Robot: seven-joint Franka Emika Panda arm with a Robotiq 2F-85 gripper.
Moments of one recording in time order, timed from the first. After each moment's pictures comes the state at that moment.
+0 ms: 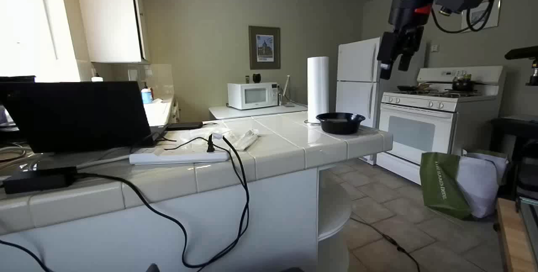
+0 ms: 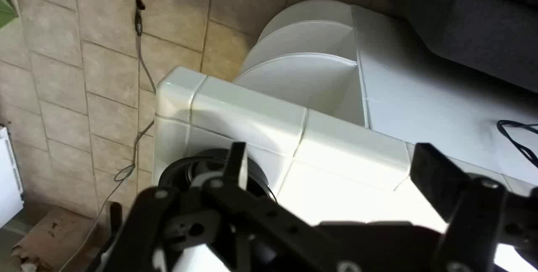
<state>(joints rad) -0.02 -0.71 0.35 -2.46 -0.07 1.93 0.44</state>
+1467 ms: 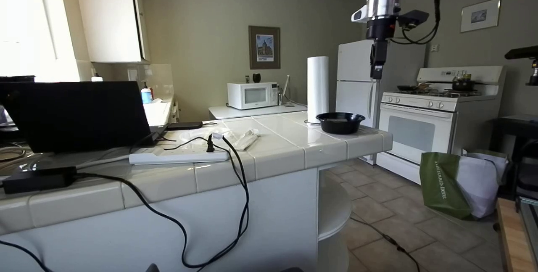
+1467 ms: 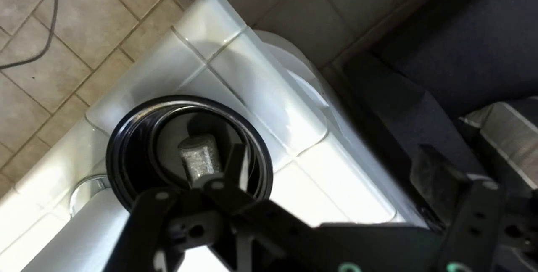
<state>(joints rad) 0.07 -0.38 -0.08 -2.23 -0.06 1.90 -0.41</state>
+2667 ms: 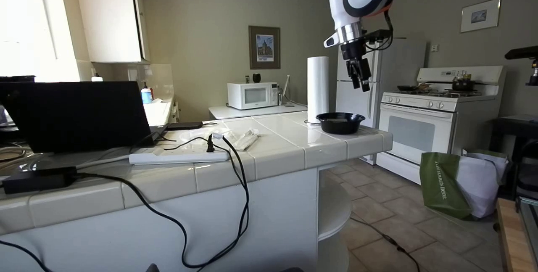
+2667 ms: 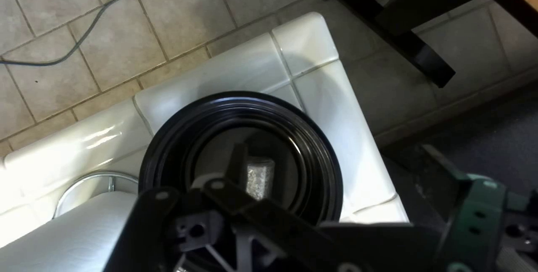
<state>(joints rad) 0.03 -0.01 -0.08 -1.91 -0.22 1.74 -0.69</state>
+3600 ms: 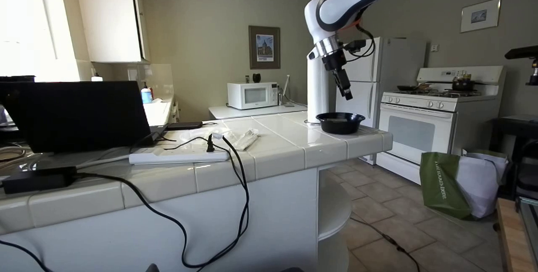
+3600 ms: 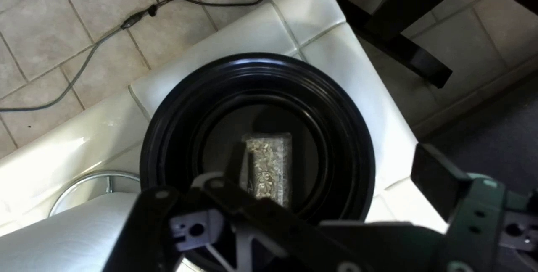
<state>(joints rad) 0.02 0.25 -0.03 -1.65 -0.23 1.61 -0.55</state>
